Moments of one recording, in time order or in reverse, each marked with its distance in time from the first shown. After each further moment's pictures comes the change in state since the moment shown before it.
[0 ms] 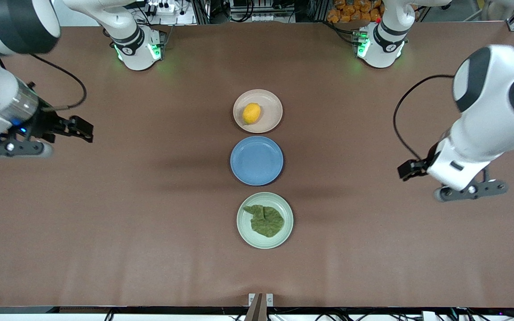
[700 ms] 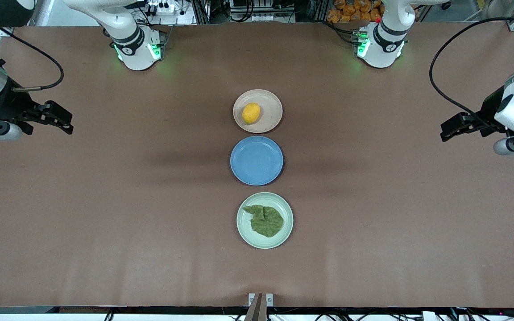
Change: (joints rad) left arm 0.107 -0.209 -0.004 -0.118 -0.079 -0.087 0.106; right arm -0.043 -0.042 0.009 -0.018 -0.002 0.030 -0.043
